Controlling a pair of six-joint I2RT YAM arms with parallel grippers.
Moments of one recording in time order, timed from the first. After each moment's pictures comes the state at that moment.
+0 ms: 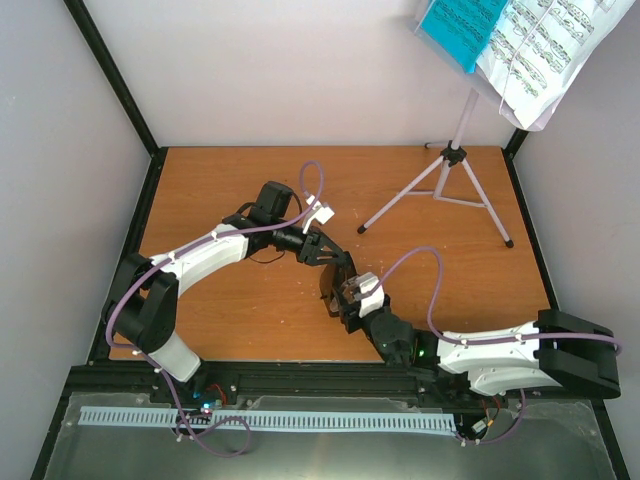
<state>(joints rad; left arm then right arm) -0.56 1.61 1.09 -0.25 1.04 -0.08 1.31 1.14 0.27 0.64 0.76 0.18</state>
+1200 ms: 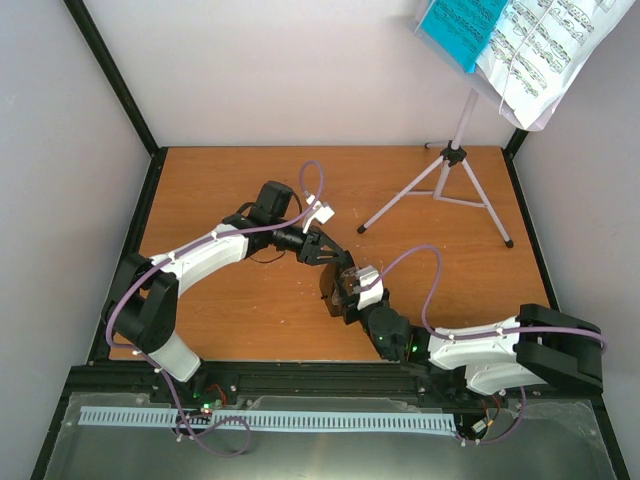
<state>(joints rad) -0.56 1.61 1.09 -0.24 1.04 -0.08 1.25 1.24 0.28 0.79 0.77 0.16</state>
